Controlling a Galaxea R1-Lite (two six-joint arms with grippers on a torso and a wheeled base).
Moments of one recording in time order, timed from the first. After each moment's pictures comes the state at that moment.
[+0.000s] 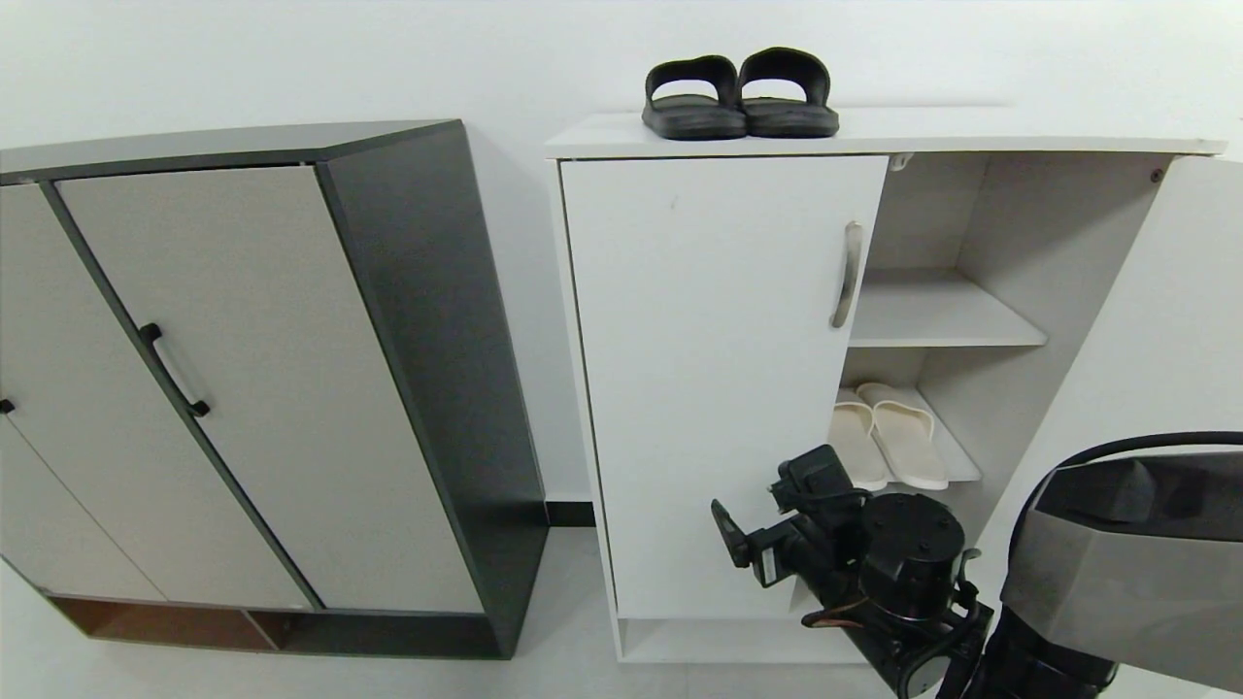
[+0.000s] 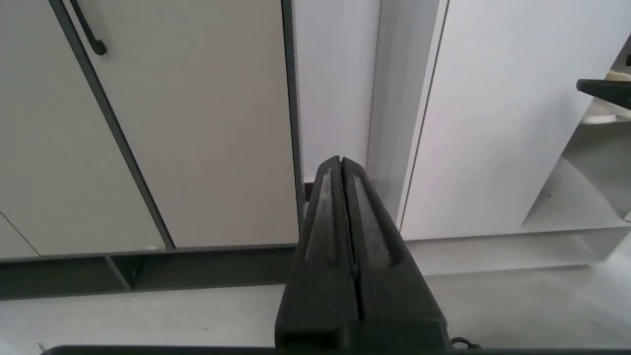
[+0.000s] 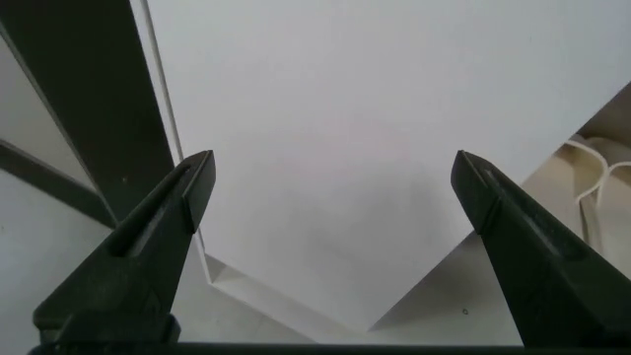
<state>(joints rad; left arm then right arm) 0.00 0.00 0.00 0.00 -0.02 0.02 0.75 2.19 -0.56 -1.57 -0.35 -0.11</state>
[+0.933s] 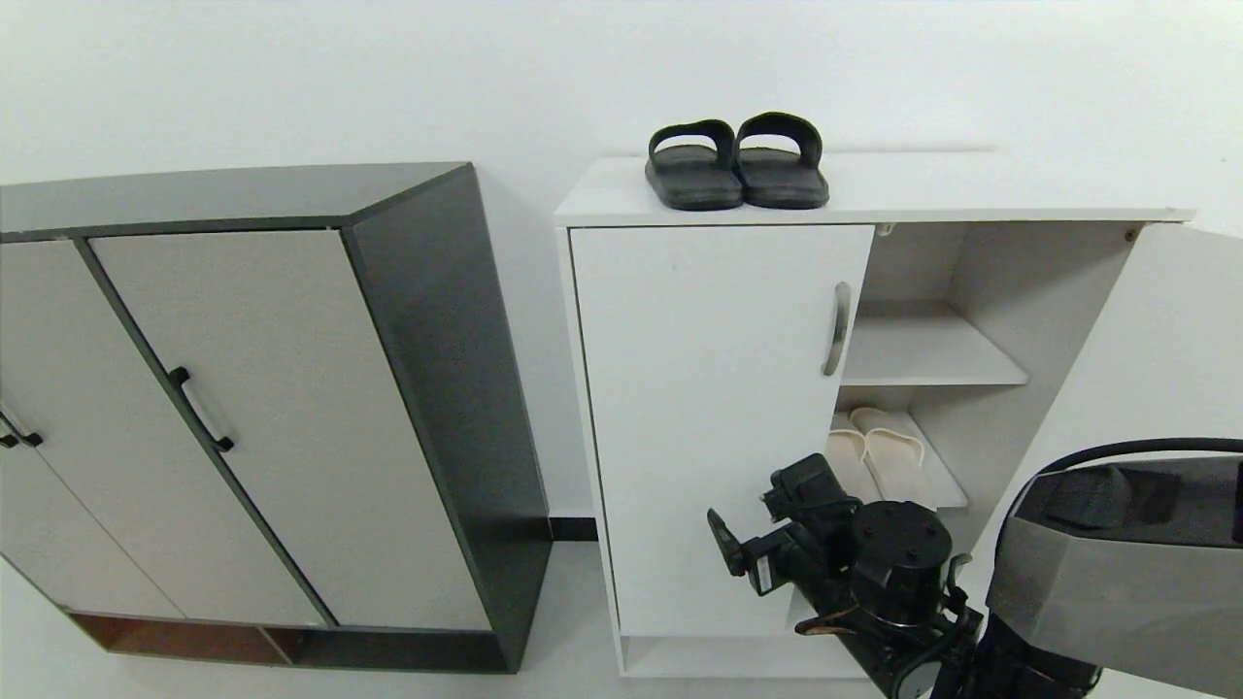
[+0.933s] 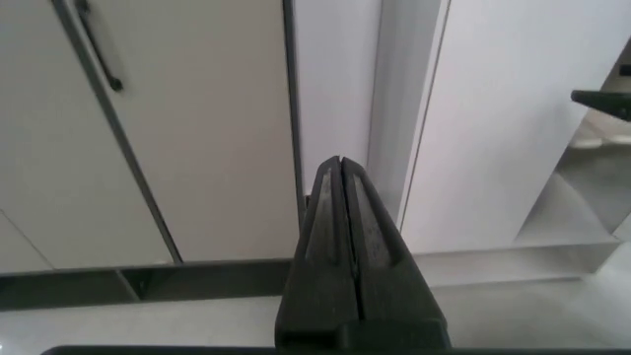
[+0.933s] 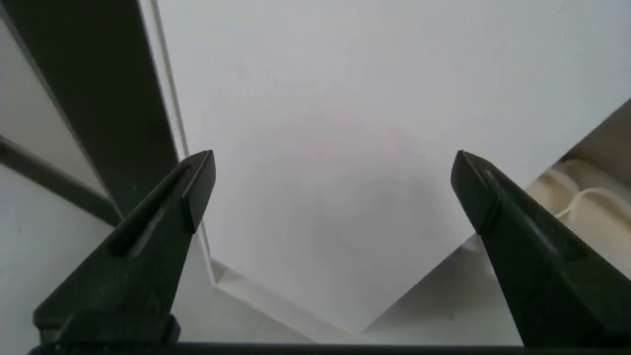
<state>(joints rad) 0.00 0.00 0.00 0.00 -0.02 0.02 0.74 2.22 -0.57 -1.57 -0.35 -0.11</state>
